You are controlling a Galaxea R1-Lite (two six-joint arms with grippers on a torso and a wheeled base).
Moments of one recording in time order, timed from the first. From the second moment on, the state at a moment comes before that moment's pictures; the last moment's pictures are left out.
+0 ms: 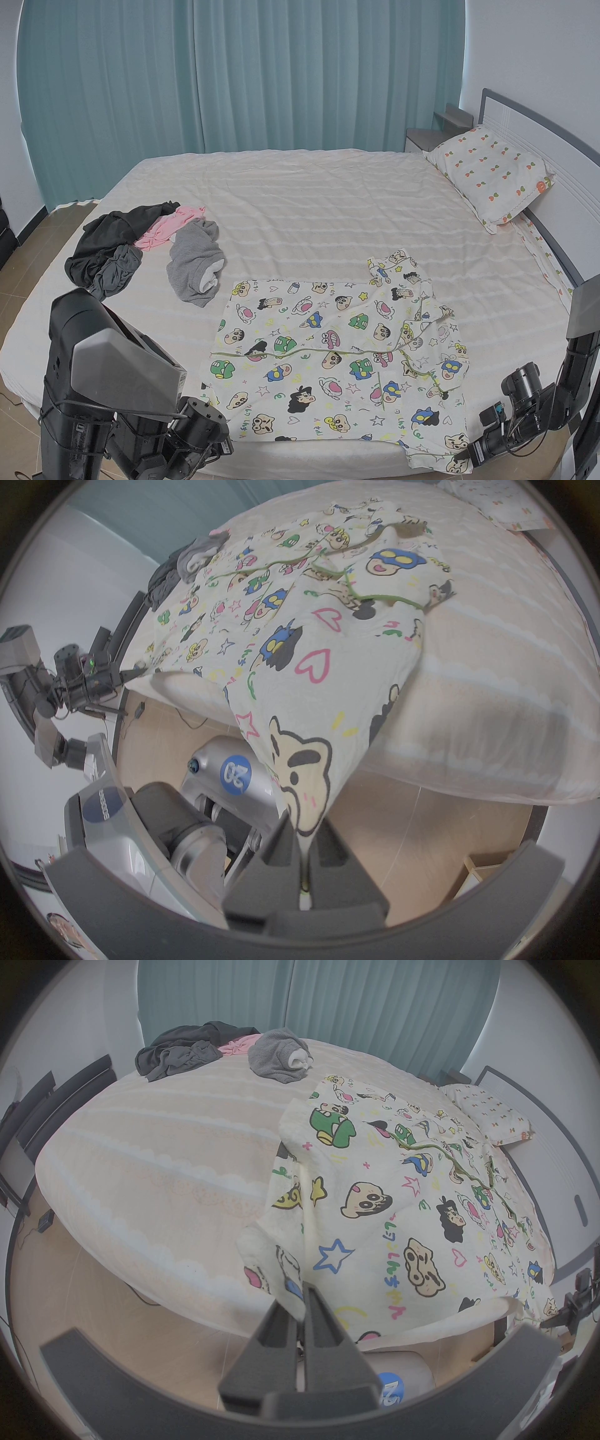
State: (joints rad) left arm -0.64 2.40 -0.15 -1.25 0.36 -0.76; right arm 0.15 2.09 -0.02 -0.73 0.32 -0.11
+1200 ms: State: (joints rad) left arm -0.65 2.40 -0.17 -1.34 0.40 -0.77; right arm 0.07 1.92 -0.02 -0.73 0.50 -0.16
